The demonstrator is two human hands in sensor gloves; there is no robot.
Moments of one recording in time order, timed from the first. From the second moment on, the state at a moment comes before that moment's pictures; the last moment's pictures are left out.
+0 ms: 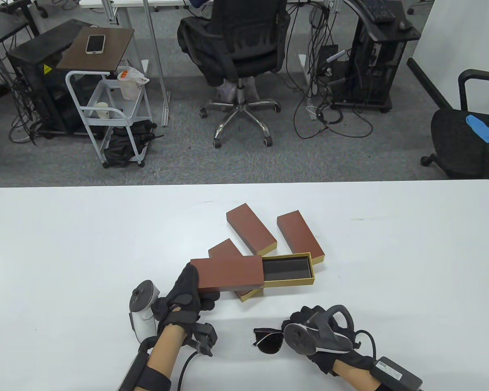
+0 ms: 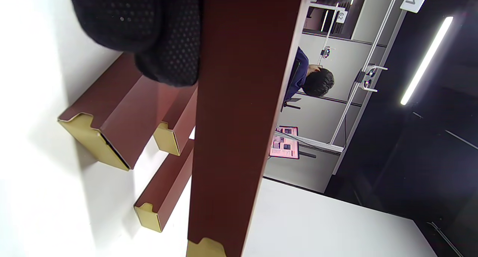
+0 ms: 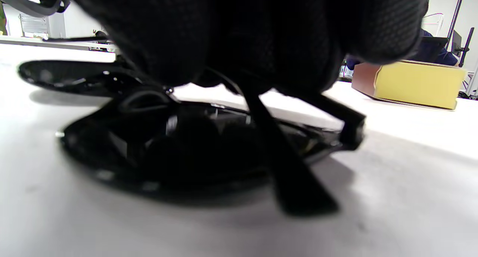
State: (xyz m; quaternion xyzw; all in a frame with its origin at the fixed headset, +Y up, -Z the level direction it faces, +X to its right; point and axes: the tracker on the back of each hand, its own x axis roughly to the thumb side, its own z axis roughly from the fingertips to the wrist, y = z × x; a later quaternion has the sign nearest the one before) left_hand -0.188 -0.757 -0.322 -0.13 0.06 0.76 0.64; right_hand 0.115 -0.753 -0.283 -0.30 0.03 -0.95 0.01
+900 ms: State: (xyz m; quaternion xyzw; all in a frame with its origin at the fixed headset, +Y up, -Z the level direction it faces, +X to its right) left_hand -0.178 -0.760 -0.319 -0.15 0.06 0.75 0.64; right_hand 0.154 -0.604 -0.305 -0.20 0.24 -0.94 0.15
